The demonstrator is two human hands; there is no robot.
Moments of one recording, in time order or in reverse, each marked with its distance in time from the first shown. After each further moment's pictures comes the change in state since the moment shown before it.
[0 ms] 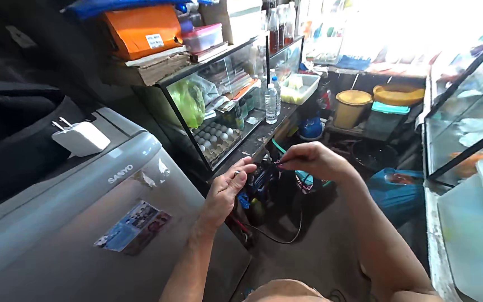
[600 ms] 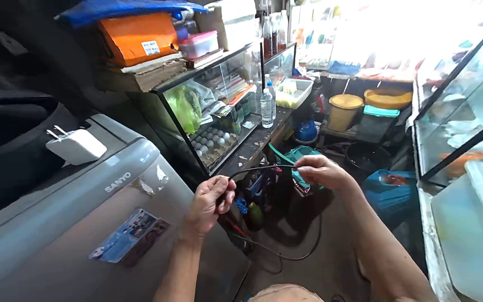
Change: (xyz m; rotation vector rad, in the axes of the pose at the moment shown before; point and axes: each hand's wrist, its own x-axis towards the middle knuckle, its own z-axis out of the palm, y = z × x) left_hand -0.005 -0.001 -0.025 -0.435 0.031 -0.265; right_hand -0.034 0.061 -0.001 0.451 0.034 0.289
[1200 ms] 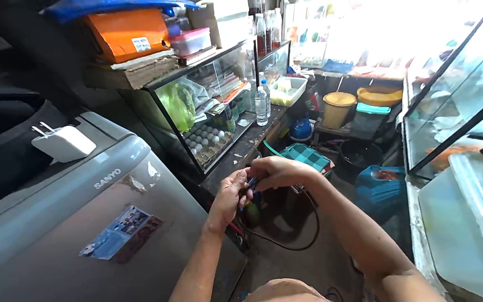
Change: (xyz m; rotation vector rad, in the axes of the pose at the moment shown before) left_hand 0.023 -0.037 0.041 0.067 0.077 -0.128; right_hand 0.041 -0.081 0.074 -0.551 -0.367 0.188
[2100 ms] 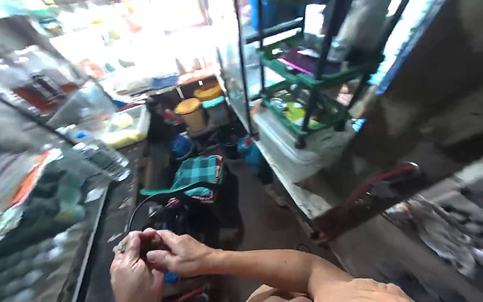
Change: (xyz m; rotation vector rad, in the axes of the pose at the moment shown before) left_hand 0.028 -0.036 0.093 -0.096 -0.028 0.089; right_hand -0.047 0.041 0.120 0.586 0.947 0.057
